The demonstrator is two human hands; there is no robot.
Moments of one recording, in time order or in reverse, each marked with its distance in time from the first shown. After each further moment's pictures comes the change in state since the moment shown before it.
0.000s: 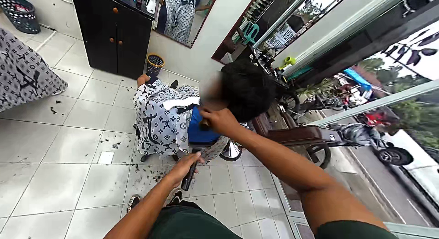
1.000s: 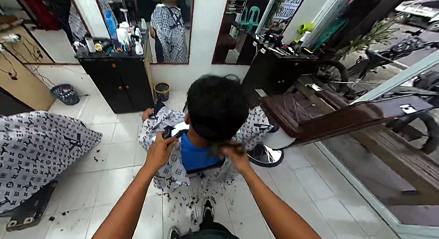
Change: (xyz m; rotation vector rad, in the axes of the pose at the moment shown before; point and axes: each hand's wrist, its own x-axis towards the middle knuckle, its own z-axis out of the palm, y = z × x) left_hand 0.075 0.158 -0.051 1.332 0.514 0.334; right_hand -0.082 0.070 0.147 1.621 1.003 0.397
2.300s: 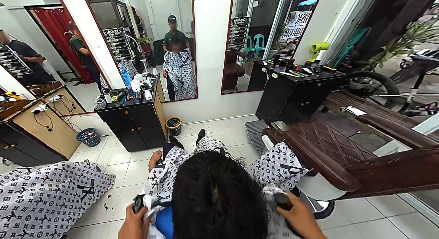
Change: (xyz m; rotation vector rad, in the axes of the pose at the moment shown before) left_hand 0.014 -0.048 0.011 0.297 0.318 -0.309; right_hand 0.076 0.015 -0.151 -0.817 0.087 0.265
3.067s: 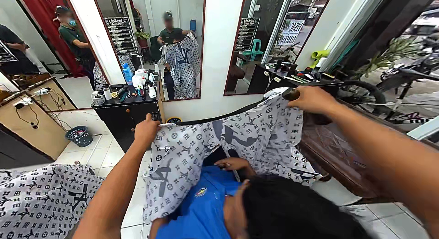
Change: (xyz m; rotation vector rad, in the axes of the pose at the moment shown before) left_hand 0.355 0.020 -0.084 0.285 -0.066 0.325; right_hand 0.258 -0.279 -0.101 -0.614 0.088 -0.062
